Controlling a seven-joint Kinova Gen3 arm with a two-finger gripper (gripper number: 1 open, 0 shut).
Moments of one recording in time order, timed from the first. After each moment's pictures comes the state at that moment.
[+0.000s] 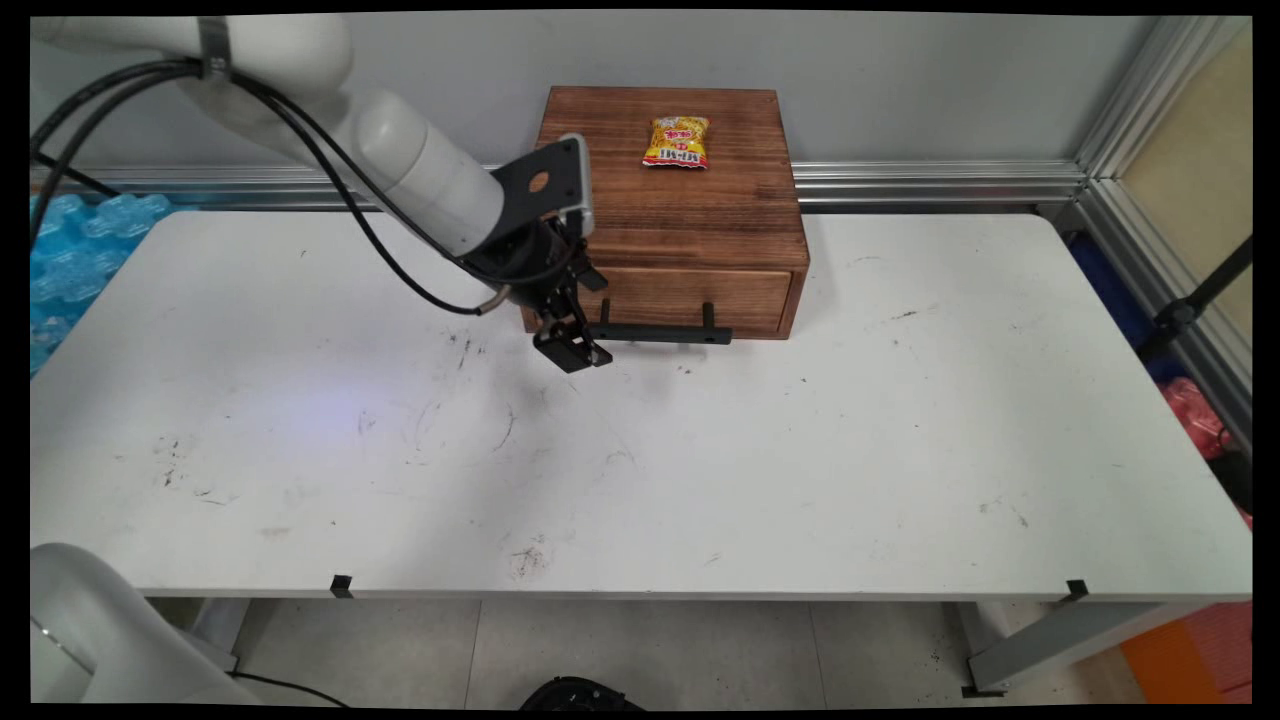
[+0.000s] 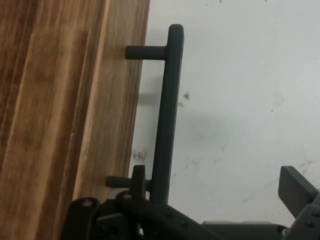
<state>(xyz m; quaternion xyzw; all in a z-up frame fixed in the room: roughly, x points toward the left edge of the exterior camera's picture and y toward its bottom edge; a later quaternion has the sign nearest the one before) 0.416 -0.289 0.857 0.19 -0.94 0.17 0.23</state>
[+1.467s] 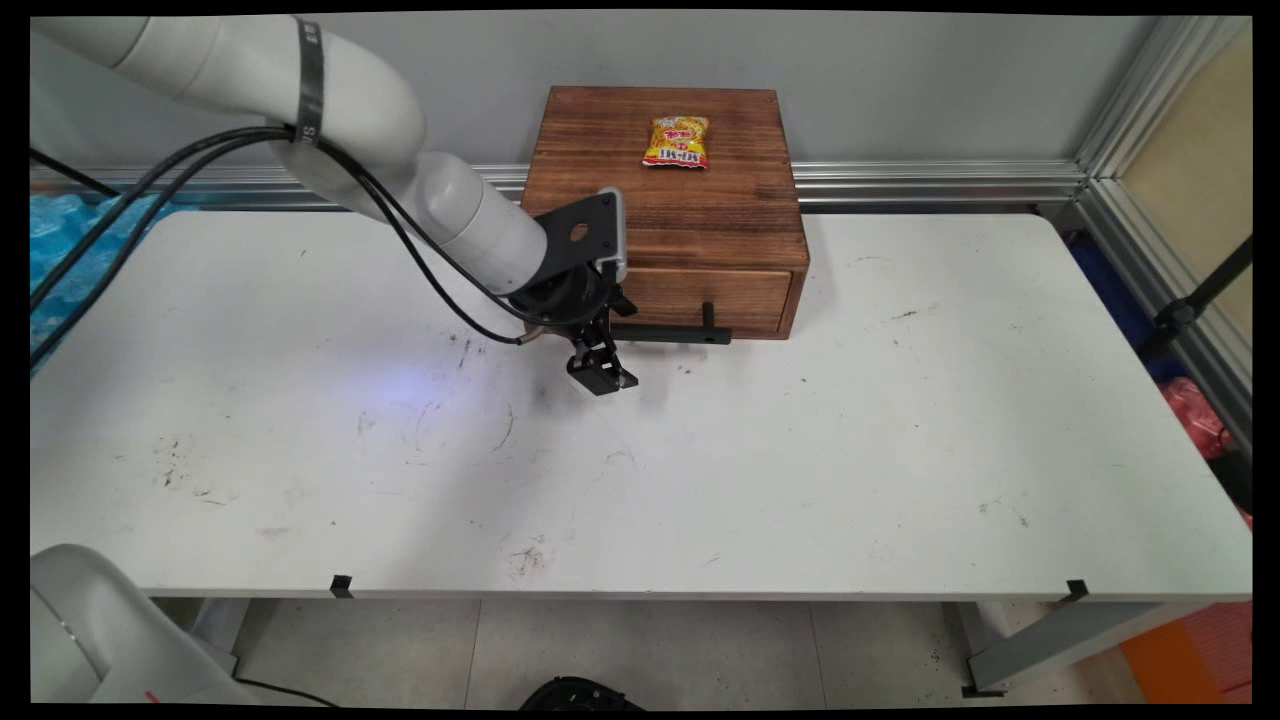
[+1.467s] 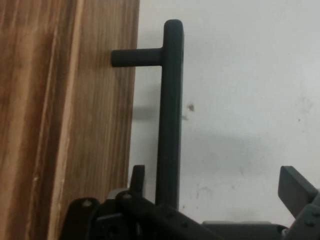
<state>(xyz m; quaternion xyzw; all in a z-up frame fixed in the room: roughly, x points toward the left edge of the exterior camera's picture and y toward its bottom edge) 0.402 -0.316 0.799 0.17 -0.94 0.17 0.24</state>
